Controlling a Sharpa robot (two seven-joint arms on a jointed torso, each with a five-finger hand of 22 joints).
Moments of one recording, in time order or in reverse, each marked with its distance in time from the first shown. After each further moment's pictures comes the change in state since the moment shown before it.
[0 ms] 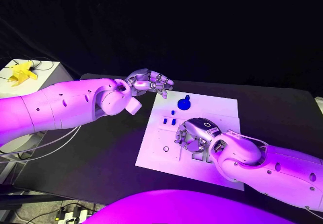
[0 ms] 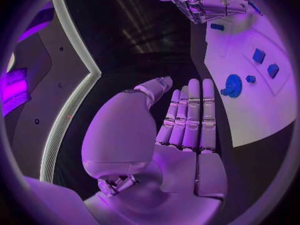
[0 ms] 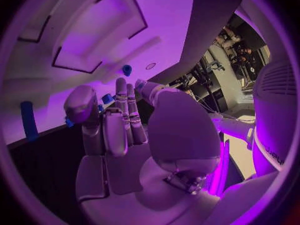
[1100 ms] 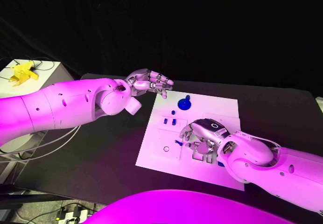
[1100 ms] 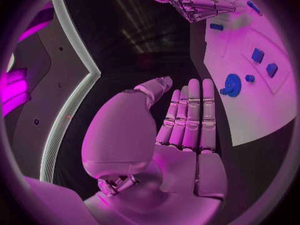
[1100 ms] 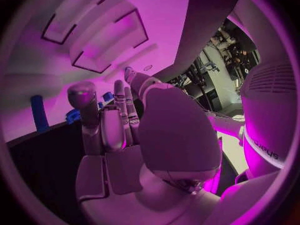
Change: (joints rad) left arm 0.000 -0.007 0.000 0.004 0.000 0.000 -0.003; left_hand 0.000 0.000 -0.003 0.003 0.000 0.000 0.000 -0.004 -0.001 0.000 0.000 0.000 0.001 0.000 0.000 0.000 0.001 0.000 0.000 0.000 0.000 0.000; right arm 0.007 -0.069 0.000 0.024 0.000 0.003 0.111; right_hand 0.208 -0.052 -0.085 -0.103 0.010 -0.081 0.016 -0.055 -0.030 -0.068 0.025 -0.022 0.003 -0.025 0.015 -0.050 -0.096 0.000 -0.038 0.016 -0.147 0.000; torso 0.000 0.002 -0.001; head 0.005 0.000
